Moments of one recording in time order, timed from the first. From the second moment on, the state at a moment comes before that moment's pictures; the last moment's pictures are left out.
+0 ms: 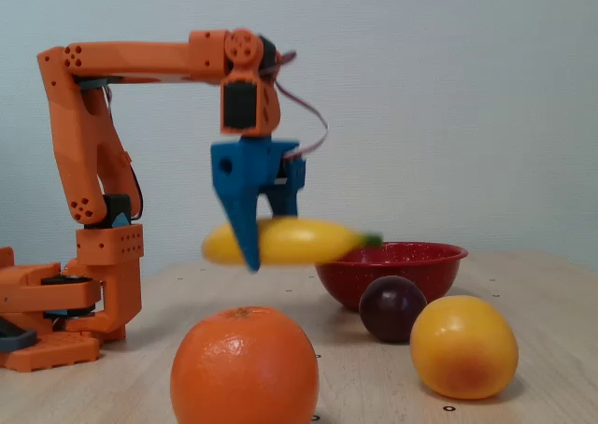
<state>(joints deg) 11.1 104.2 97.7 91.2 -58.4</state>
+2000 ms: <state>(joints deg) -20.8 74.4 69.0 69.1 -51.6</state>
